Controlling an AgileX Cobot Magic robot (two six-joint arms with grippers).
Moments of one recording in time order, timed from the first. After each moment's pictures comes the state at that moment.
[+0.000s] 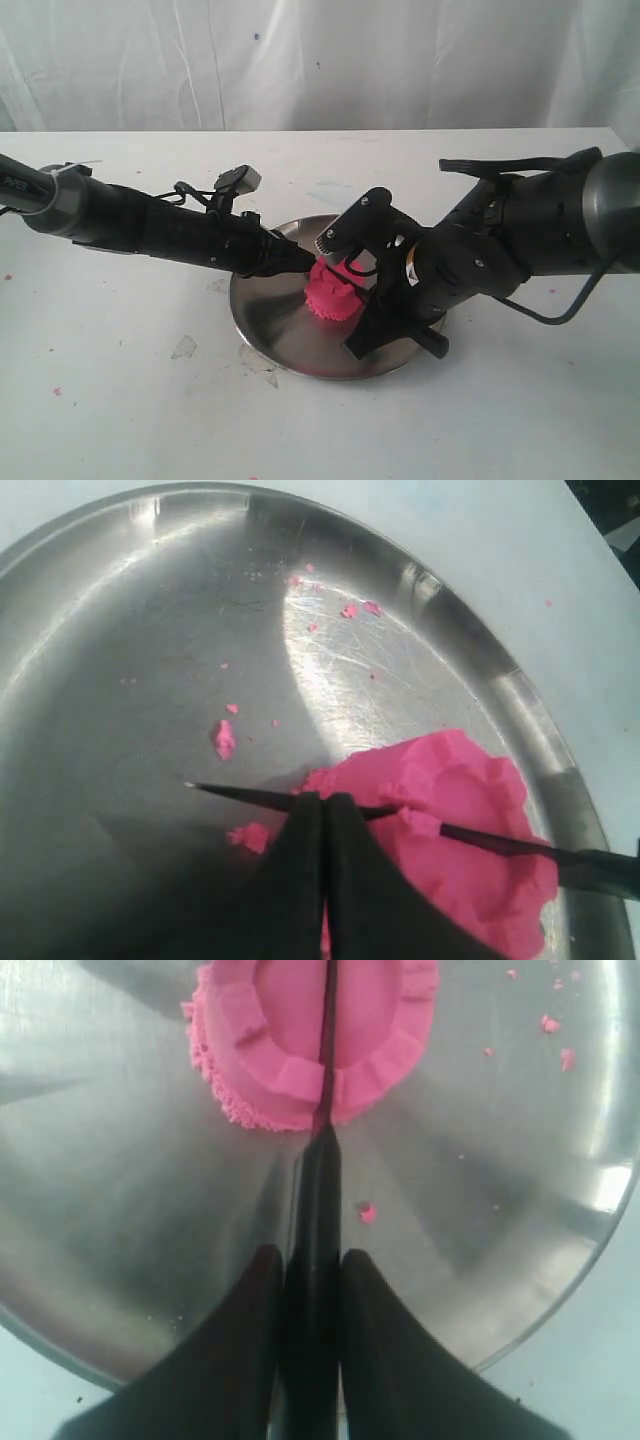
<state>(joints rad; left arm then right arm) -0.25 2.21 -1.29 -1.66 0.80 1.56 0.62 1.74 -0.92 -0.28 0.34 0.04</state>
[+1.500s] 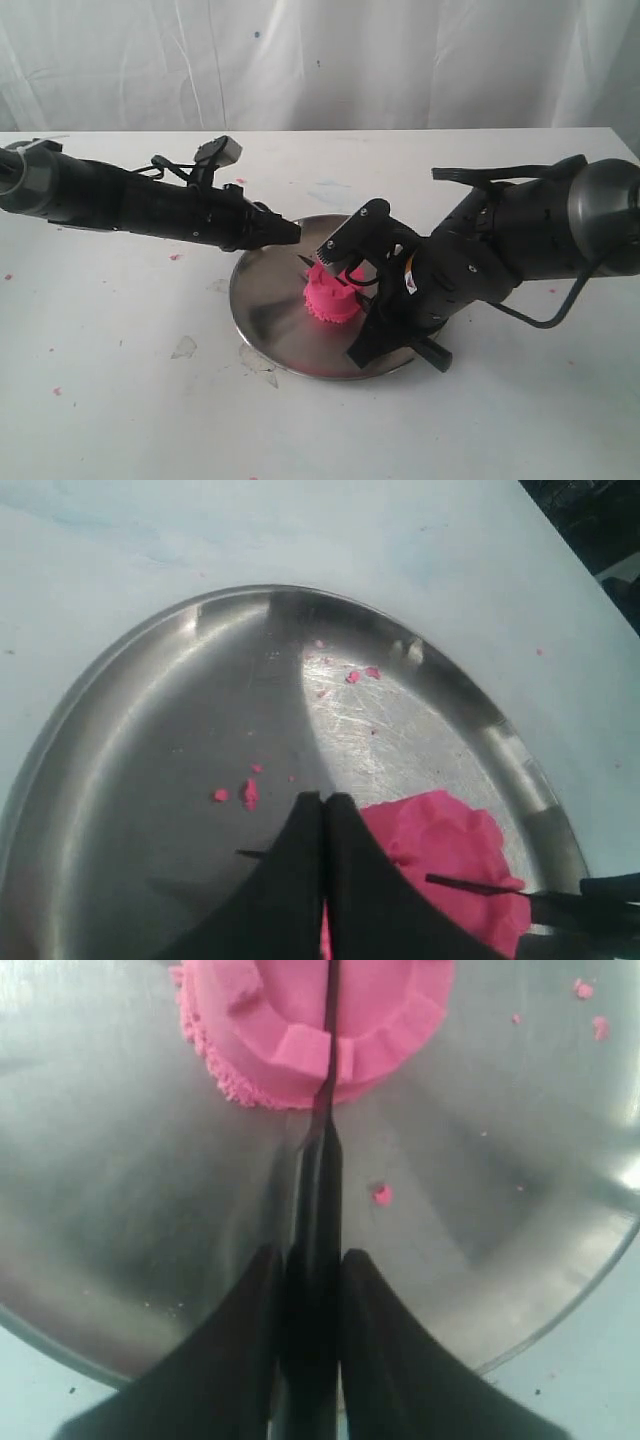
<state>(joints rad) -0.20 2.14 -1.29 -1.66 0.79 1.56 0.62 1.77 -0.92 -0.28 0.36 0.04</state>
